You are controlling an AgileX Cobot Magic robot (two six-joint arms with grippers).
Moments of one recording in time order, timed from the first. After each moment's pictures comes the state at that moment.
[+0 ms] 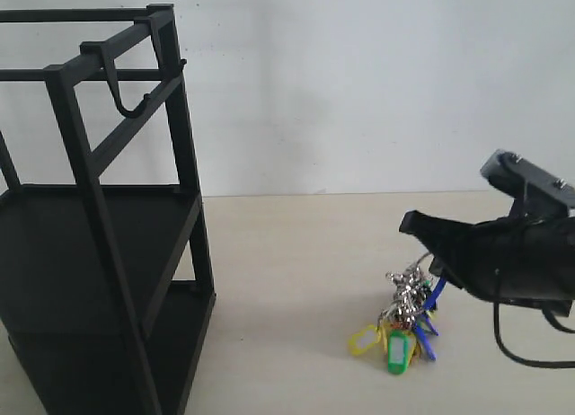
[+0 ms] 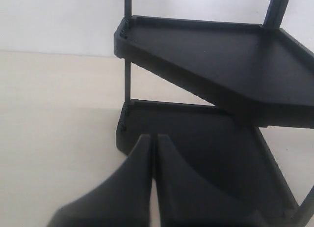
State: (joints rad) left arm 0.00 0.00 0.00 -0.15 0.29 0.07; right arm 0.25 1.53 -0.72 1.12 -0.05 -0.38
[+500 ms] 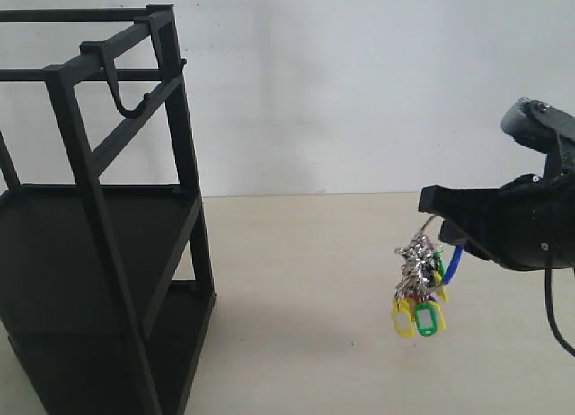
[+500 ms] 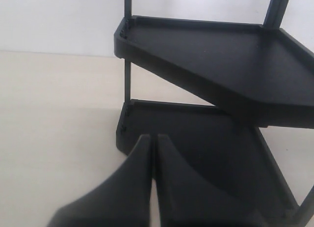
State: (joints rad) left arm 0.00 0.00 0.00 -0.15 0.29 0.07; right arm 0.19 1.36 -0.72 1.11 0.11 -0.64
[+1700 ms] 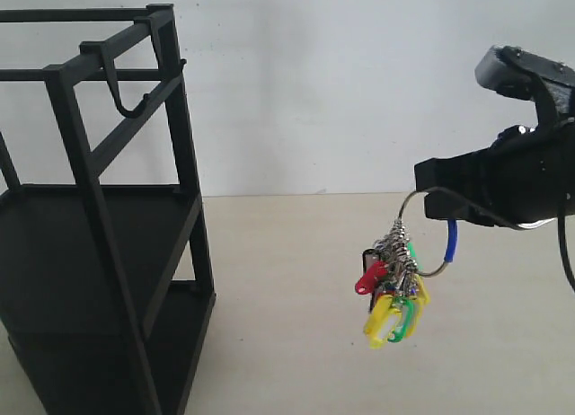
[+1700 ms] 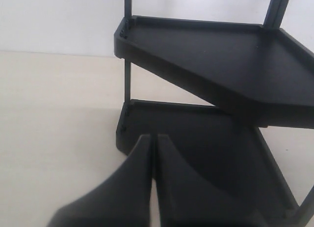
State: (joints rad) left arm 0.00 0.00 0.00 -0.15 0.29 0.07; right arm 0.14 1.32 -0.91 0.73 0.47 -0.49
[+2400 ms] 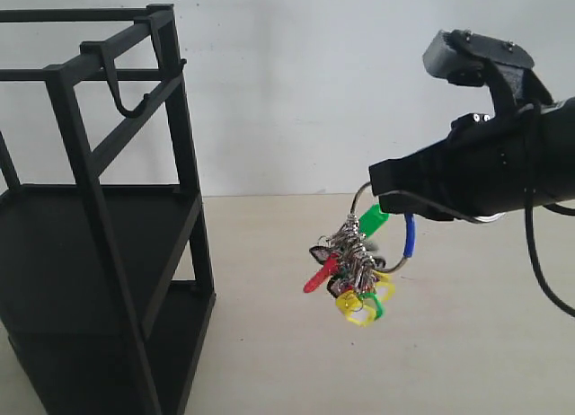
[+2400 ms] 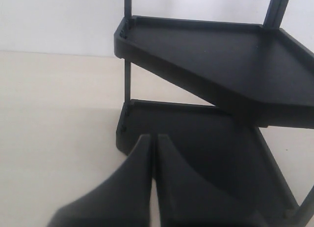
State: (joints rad) left arm 0.00 0.00 0.00 -0.15 0.29 0.07; right arm 0.27 1.31 -0.94 0.70 0.46 -0.49
